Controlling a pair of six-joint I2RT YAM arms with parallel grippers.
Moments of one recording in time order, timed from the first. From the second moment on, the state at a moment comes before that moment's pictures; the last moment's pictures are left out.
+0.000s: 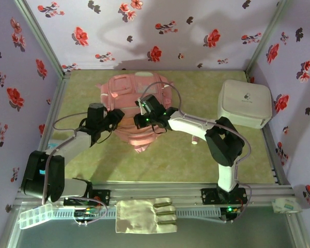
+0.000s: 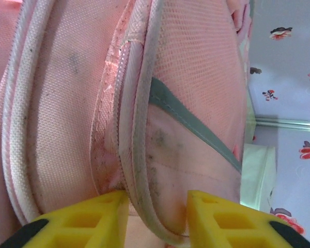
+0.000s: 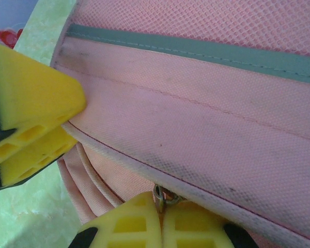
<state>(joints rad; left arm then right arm) -0.30 1.34 0.66 0.08 0.29 -1.15 0.84 1.90 1.37 -0.24 -0.20 0.46</state>
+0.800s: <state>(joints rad) -0.29 1.34 0.67 0.04 0.29 -1.08 0.70 1.72 1.13 -0.23 -0.06 0.40</state>
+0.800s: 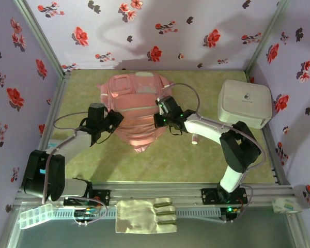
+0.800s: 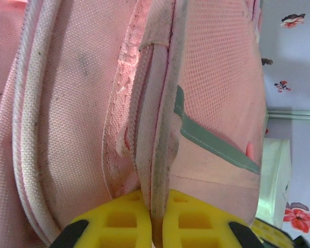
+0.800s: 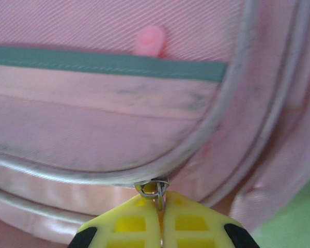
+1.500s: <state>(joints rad) -0.19 1.32 0.74 -0.18 0.38 -0.85 0.65 1.76 1.26 -0.38 -0.15 0.21</state>
